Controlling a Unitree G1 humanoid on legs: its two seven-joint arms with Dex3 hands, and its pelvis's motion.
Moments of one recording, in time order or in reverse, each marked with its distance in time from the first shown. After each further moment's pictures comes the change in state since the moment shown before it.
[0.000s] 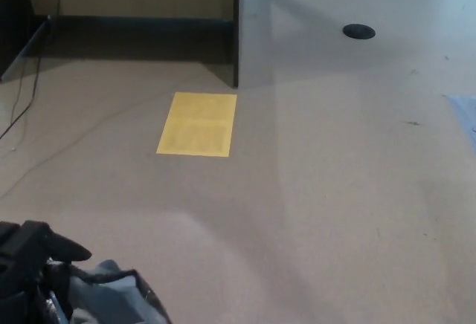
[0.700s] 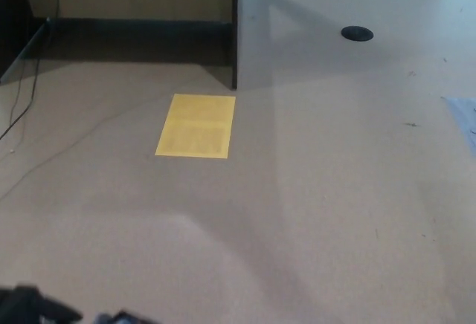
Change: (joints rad) left_arm 0.117 -0.034 0.041 0.061 -0.001 -0.121 0.000; right_arm 0.013 0.001 -0.001 0.006 0.000 -0.008 0.000
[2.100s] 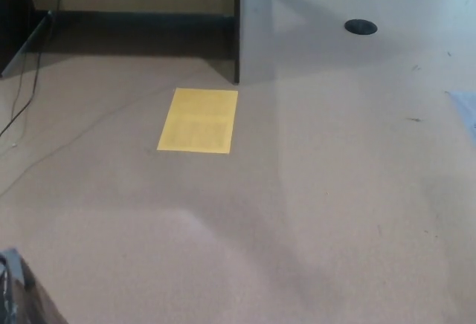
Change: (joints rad) left_arm 0.022 0.174 0.190 -0.308 -0.327 0.103 -0.070; right_arm -0.165 0.005 0.000 0.008 0.000 0.046 0.036
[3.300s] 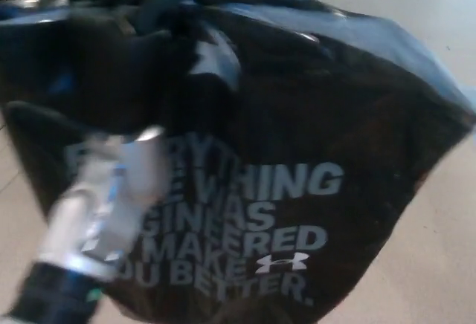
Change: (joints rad) left_arm -0.863 -0.153 -0.506 0.139 0.275 0.540 0.059; right_arm -0.002 0.001 -0.010 -0.023 0.008 0.001 -0.005
